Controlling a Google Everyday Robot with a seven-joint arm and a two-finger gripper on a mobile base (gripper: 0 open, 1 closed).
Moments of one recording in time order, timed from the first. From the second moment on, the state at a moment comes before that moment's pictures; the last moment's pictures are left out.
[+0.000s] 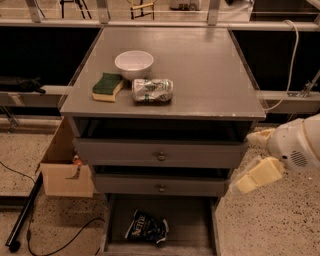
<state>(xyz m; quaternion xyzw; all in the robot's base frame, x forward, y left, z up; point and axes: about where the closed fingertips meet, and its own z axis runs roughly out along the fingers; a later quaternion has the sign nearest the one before) 0.426 -0.185 0.820 -0.46 0.82 0.22 0.27</state>
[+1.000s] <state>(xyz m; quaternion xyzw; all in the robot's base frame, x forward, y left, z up) 0.466 -0.151 0.750 -0.39 0.77 0.29 0.40</state>
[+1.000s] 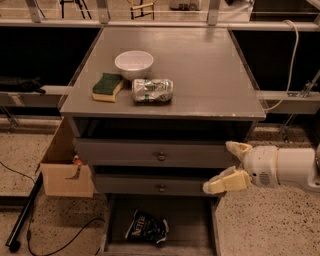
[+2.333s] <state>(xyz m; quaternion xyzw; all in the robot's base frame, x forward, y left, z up) 0.421 -0.171 0.604 -0.31 0.84 0.29 0.34</state>
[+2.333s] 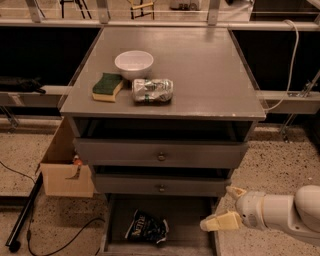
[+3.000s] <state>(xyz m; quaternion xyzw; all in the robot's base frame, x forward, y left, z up) 0.424 -0.174 0.545 -0.32 0.85 0.30 0.29</state>
